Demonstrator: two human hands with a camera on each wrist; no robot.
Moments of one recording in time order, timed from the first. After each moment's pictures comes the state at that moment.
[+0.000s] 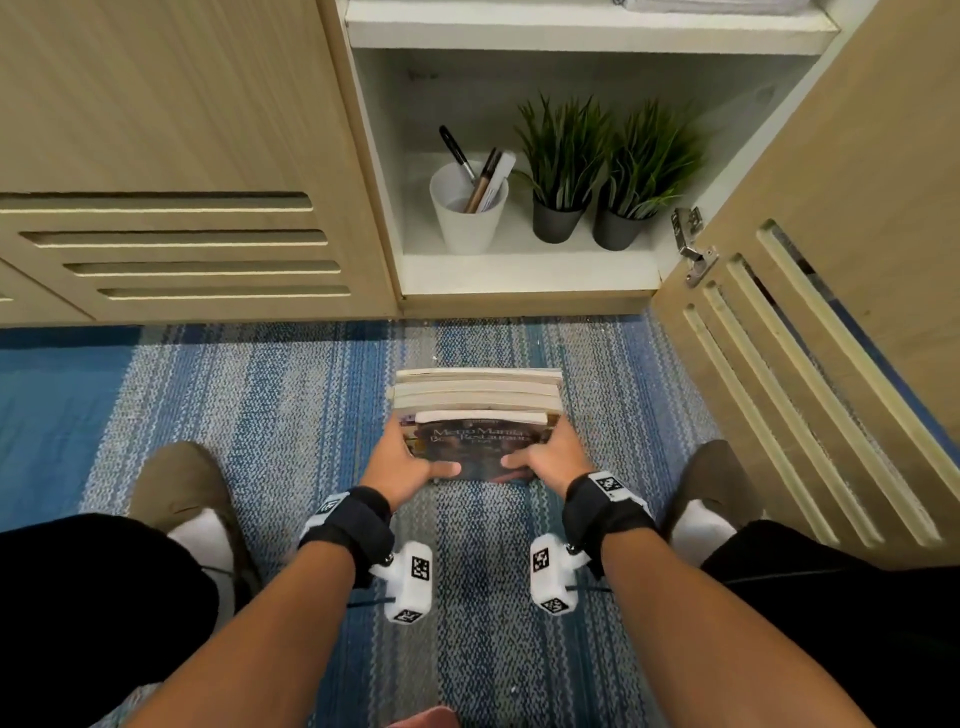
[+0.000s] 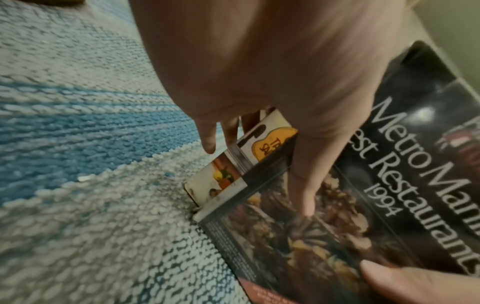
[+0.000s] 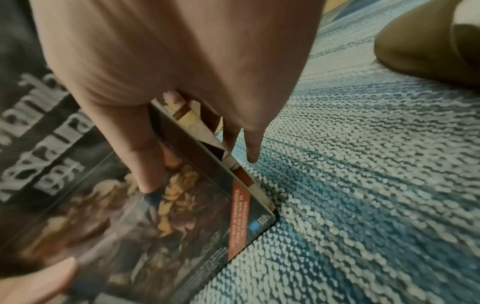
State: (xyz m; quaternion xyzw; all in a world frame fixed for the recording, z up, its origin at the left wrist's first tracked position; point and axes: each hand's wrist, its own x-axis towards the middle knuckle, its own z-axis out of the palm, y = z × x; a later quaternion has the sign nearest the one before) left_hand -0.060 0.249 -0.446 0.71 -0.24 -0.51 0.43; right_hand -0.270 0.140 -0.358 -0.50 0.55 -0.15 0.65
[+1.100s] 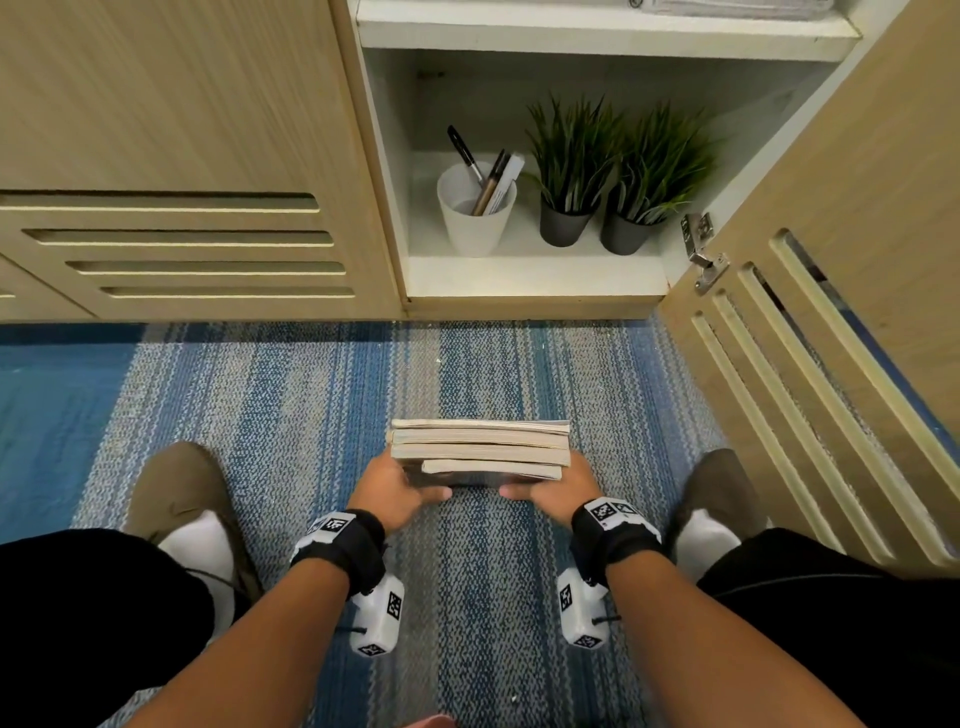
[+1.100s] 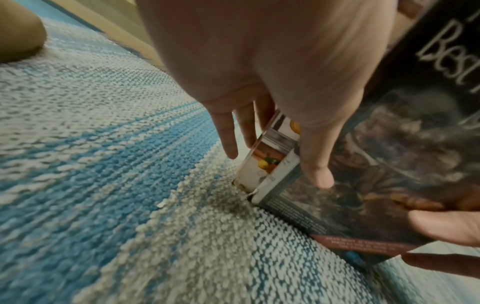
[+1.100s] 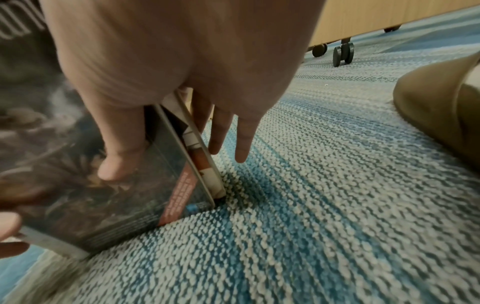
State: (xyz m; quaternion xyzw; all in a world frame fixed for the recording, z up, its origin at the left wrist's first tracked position) left_hand -0.070 0.274 -0.404 0.77 -0.39 -0.41 0.31; right_hand -0.289 0.150 -0.388 -0.65 0.54 -0.05 0.53
